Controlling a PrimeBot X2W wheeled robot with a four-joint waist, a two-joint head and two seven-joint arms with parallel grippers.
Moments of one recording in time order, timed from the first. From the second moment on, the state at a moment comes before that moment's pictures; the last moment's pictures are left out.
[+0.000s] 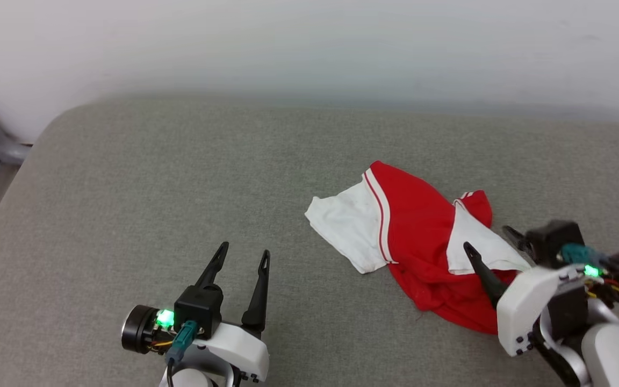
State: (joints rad) left arm -0.15 0.18 -0.39 0.22 -0.22 0.12 -0.26; right arm -0.14 -0.25 0.16 0.00 0.15 0.13 0.29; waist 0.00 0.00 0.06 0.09
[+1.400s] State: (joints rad) left arm -0.16 0.09 -0.30 0.26 -0.13 0.04 -0.26; right arm -0.24 -0.19 -0.16 -0.01 0.51 0.13 0.67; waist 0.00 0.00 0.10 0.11
